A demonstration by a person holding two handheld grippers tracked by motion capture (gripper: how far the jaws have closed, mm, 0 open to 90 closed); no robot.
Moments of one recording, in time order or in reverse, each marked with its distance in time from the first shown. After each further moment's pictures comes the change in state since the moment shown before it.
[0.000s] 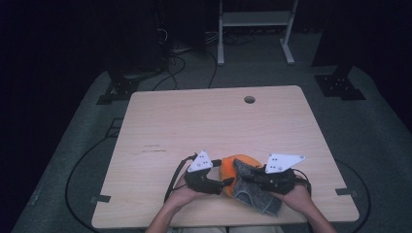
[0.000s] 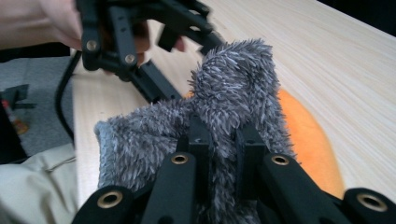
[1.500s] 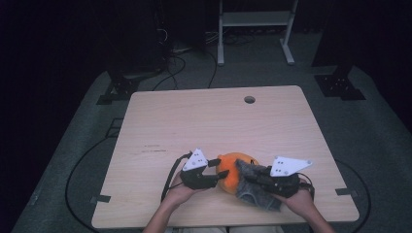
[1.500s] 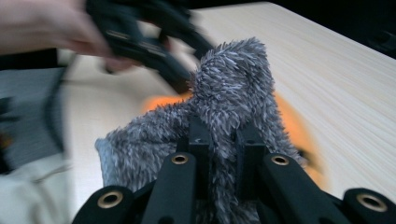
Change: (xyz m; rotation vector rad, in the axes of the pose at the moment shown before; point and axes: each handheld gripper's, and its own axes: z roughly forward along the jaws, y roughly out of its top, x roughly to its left) left arm 0.008 -0.002 -0.011 -0.022 0.065 0.071; right arm 0.008 -0.005 -0.007 -0.054 -0.033 -0.013
